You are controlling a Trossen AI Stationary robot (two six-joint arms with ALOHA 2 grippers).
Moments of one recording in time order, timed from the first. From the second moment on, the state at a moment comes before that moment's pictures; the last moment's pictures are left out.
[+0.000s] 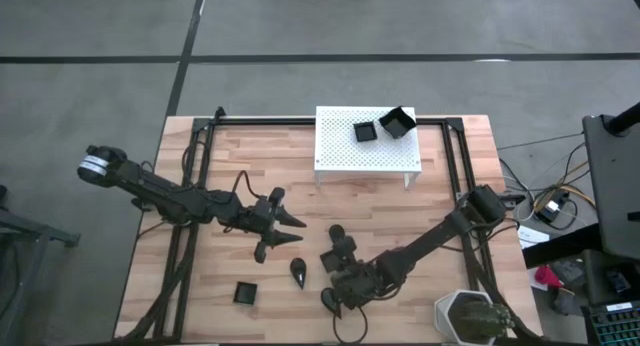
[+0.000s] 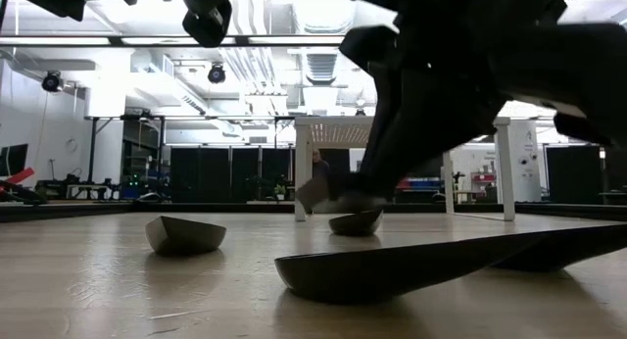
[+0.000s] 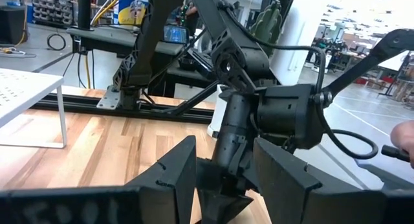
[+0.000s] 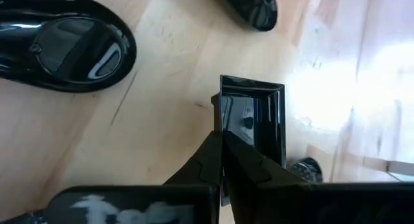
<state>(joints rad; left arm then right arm) -0.29 1.17 0.57 0.63 -0.07 -0.22 0.54 2.02 1.37 -0.49 0.47 -0.02</state>
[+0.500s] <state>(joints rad) -0.30 1.17 0.57 0.64 -0.06 -0.22 0.53 1.88 1.42 -0.74 0.68 0.00</state>
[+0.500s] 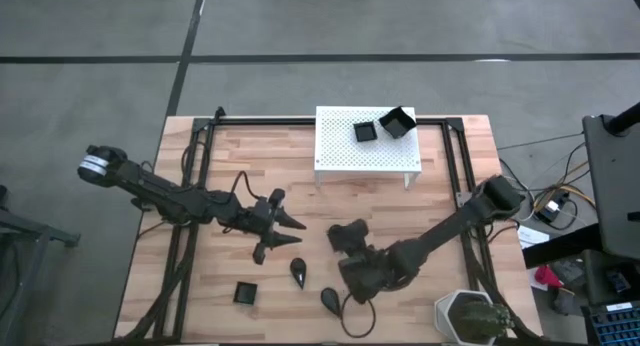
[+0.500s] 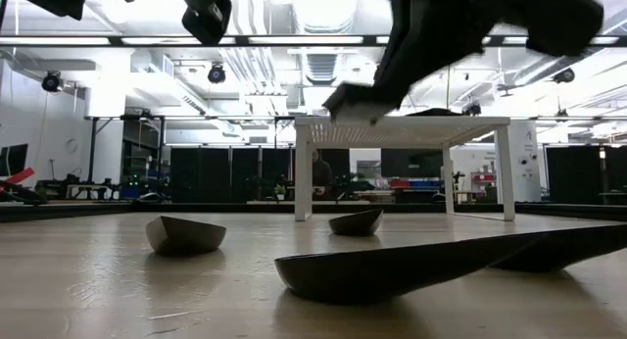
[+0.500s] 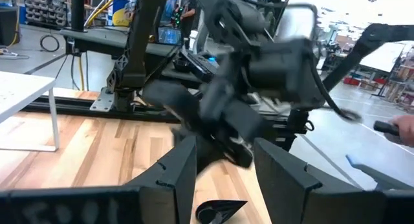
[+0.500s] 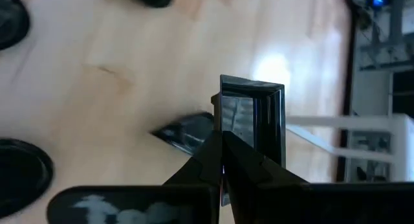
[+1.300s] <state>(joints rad) -0.30 1.17 0.57 0.66 -0.06 -0.22 0.28 1.52 1.32 -0.86 0.76 -0.32</state>
